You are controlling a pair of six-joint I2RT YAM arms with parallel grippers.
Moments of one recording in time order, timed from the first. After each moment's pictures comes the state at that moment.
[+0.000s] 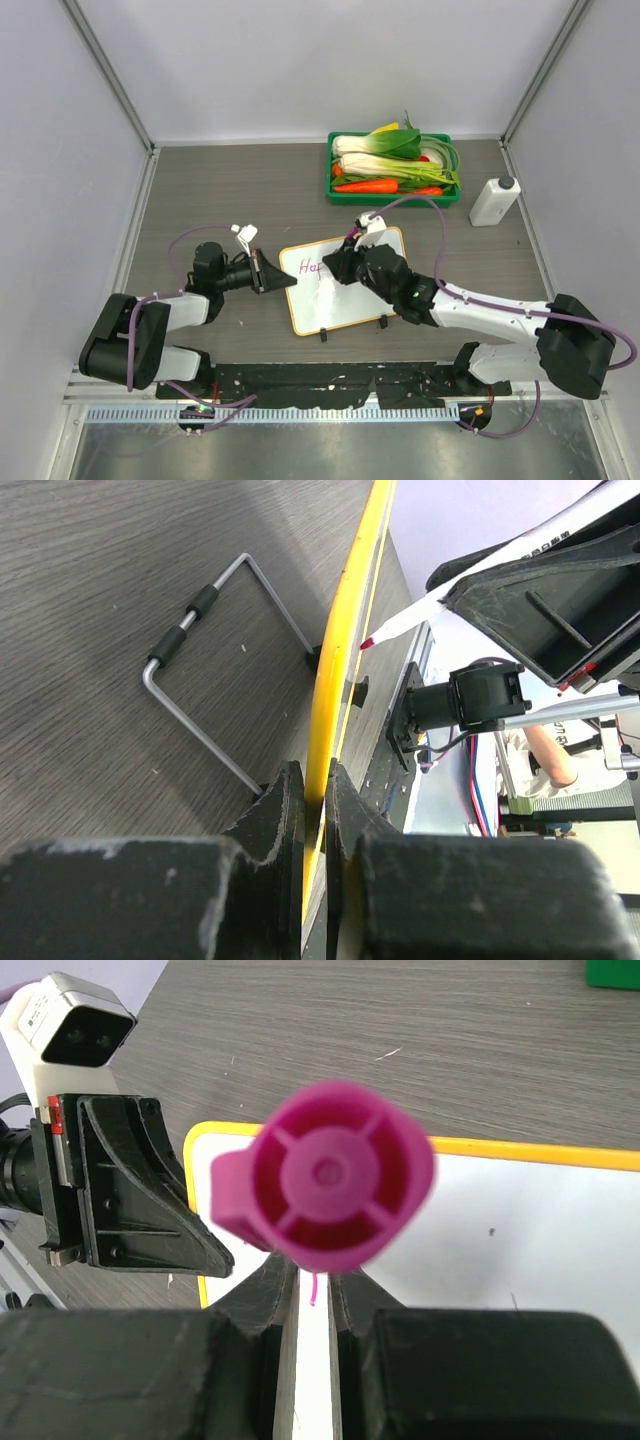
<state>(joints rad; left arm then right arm) -0.24 1.35 0.26 0.77 0.95 -0.76 0.95 1.24 0.63 0.31 0.26 0.56</state>
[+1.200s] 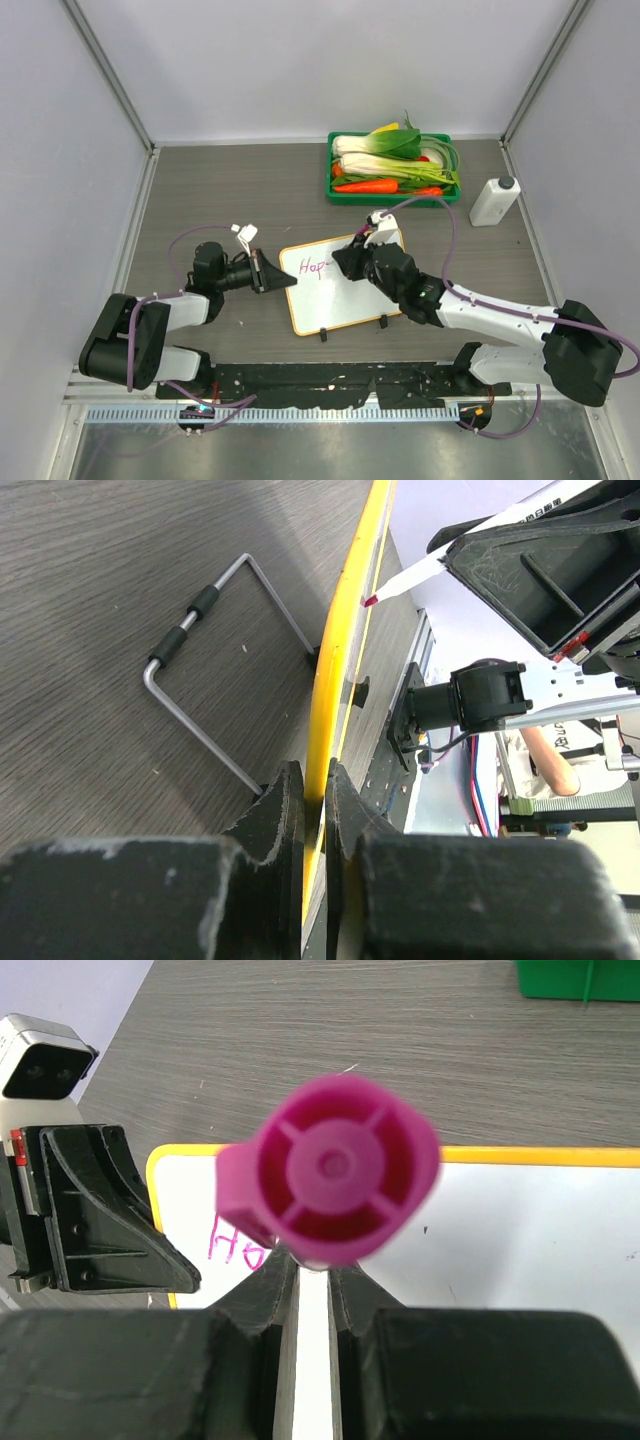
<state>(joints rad) -0.24 1.35 0.26 0.76 0.95 -0.76 0.91 1.18 0.59 0.30 0.29 0.58</state>
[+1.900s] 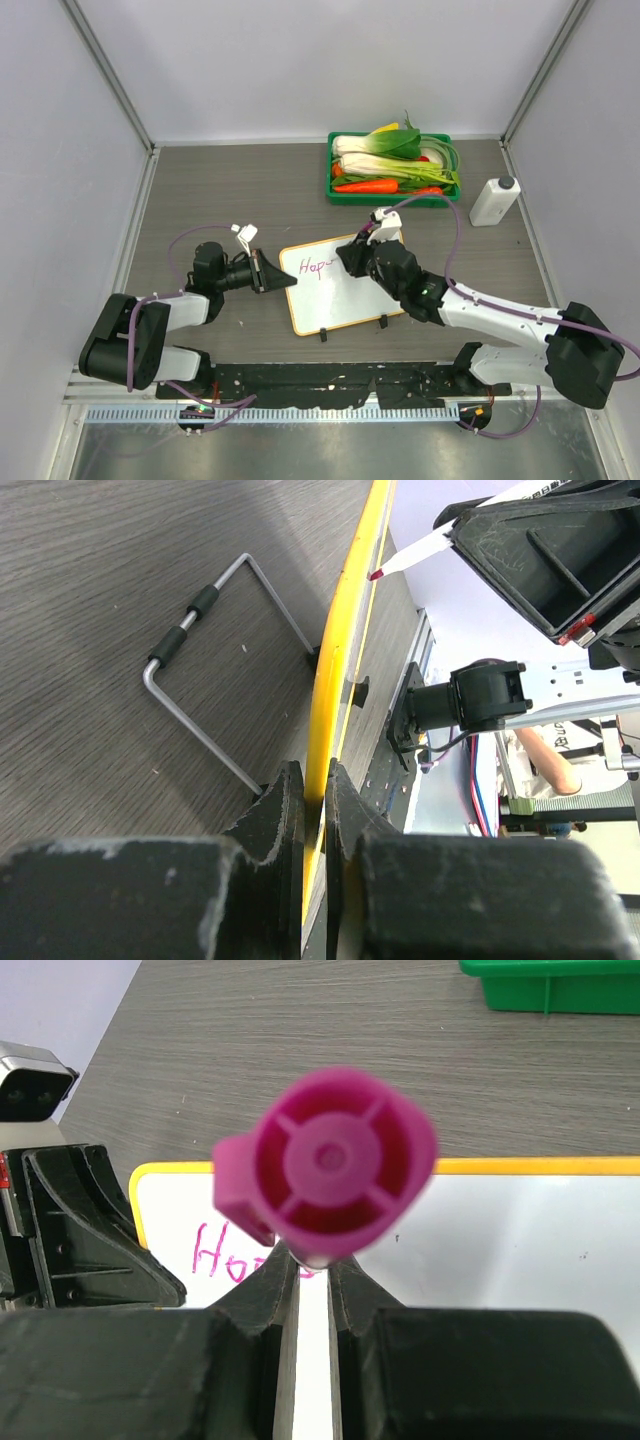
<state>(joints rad) -0.24 1.35 0.26 0.76 0.95 -0.76 0.89 1.17 0.60 0.26 0.33 0.58</state>
